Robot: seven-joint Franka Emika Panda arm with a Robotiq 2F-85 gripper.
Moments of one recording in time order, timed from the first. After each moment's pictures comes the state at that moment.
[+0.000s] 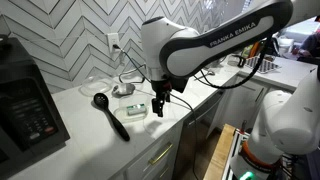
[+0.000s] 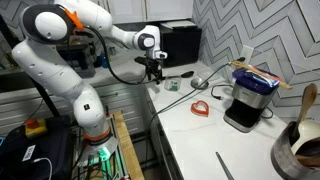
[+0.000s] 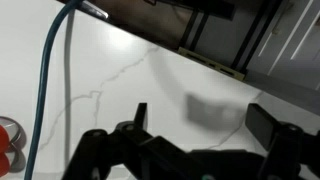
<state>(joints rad) 0.13 -0.33 0.26 -2.41 -0.04 1.98 0.12</state>
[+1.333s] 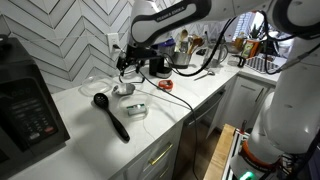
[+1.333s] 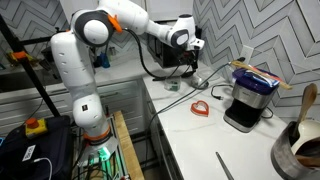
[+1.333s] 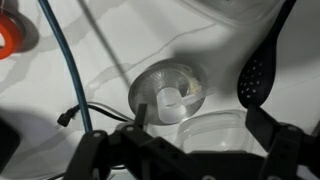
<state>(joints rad) 0.05 0.07 0.08 -1.93 0.02 2.31 0.28</state>
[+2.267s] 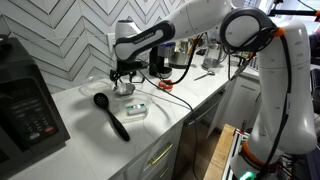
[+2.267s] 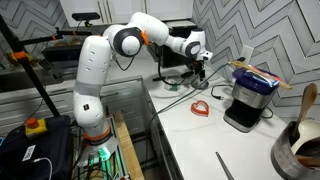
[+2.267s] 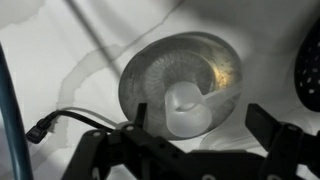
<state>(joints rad) 0.11 0.42 0.02 -1.62 -0.06 2.25 0.39</state>
